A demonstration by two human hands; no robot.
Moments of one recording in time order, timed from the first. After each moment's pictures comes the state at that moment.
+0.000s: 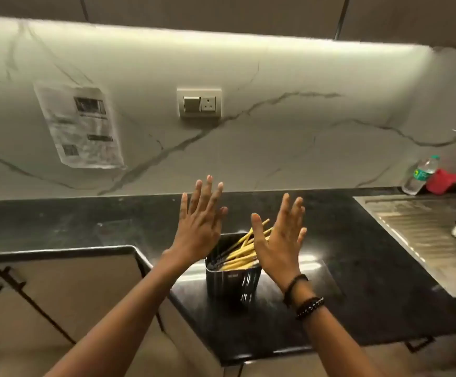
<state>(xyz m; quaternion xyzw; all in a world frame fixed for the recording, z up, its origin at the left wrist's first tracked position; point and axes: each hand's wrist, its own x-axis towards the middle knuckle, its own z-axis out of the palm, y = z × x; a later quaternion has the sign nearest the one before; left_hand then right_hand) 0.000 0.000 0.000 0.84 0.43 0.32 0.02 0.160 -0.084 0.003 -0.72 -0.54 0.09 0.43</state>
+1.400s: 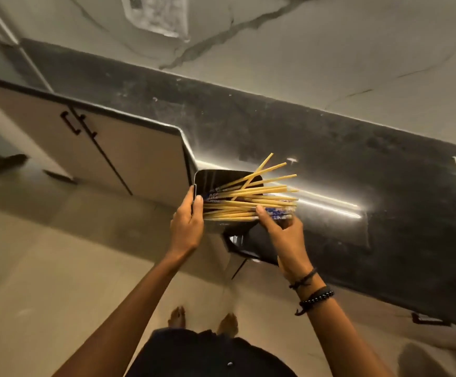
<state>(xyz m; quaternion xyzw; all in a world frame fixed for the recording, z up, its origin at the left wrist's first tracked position) -0.038 -0.164 -0.123 0.47 0.66 0.47 0.36 0.159 -0.161 -0.092 -0.54 -0.43 0.55 0.47</state>
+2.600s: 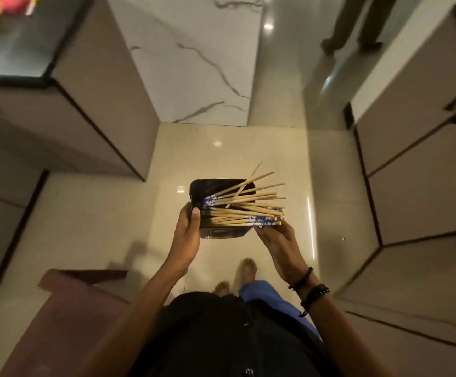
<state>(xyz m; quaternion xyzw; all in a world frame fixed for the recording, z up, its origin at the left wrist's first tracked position) -0.089 -0.738 -0.169 -0.15 0.74 0.65 0.13 -0.068 -0.533 -0.154 -0.12 -0.61 0.78 -0.10</state>
